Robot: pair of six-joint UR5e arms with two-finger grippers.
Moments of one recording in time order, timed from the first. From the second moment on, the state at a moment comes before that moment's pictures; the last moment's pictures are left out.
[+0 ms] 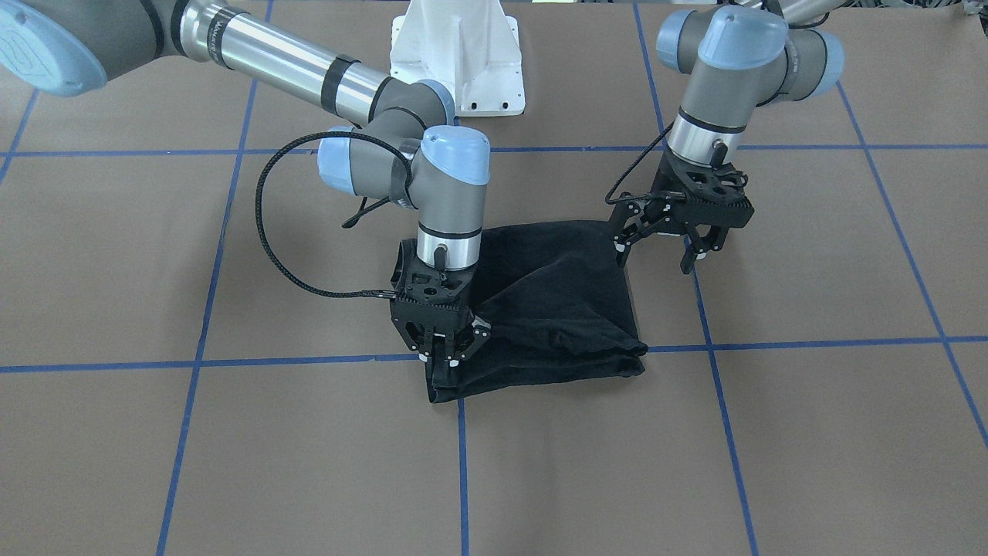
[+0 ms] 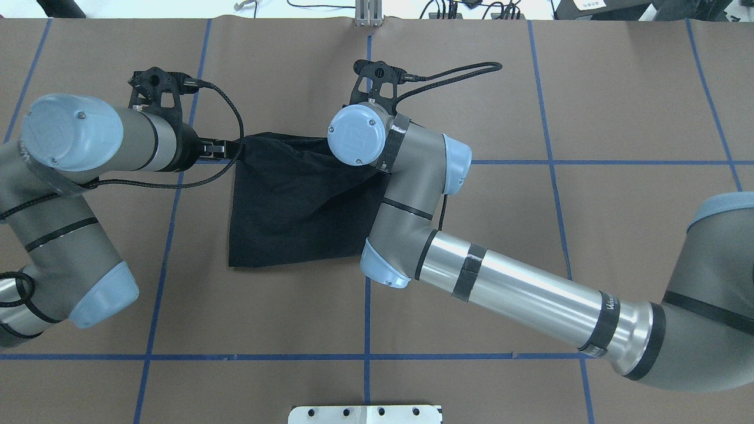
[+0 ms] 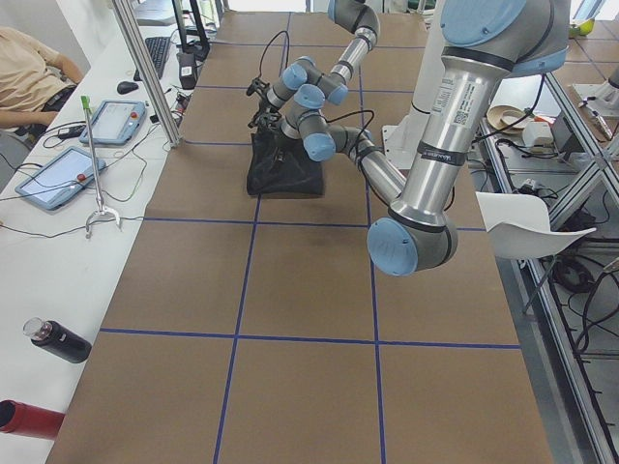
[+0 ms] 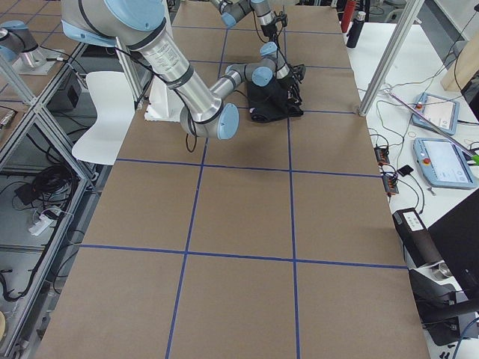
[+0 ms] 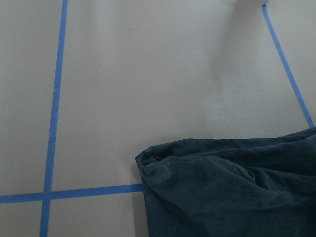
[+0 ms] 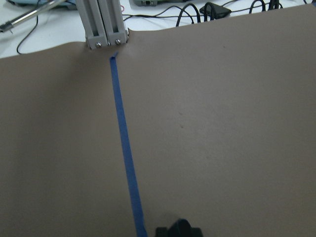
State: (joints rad) left arm -0.71 -1.91 -1.89 -1.91 -1.72 -1.05; right arm 0.56 -0.66 1.28 -1.39 1.41 1.38
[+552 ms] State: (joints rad) left arm -0.72 -1.77 -2.02 -1.90 -1.81 -0.98; right arm 0.70 -1.06 1.87 -1.63 1.78 1.04
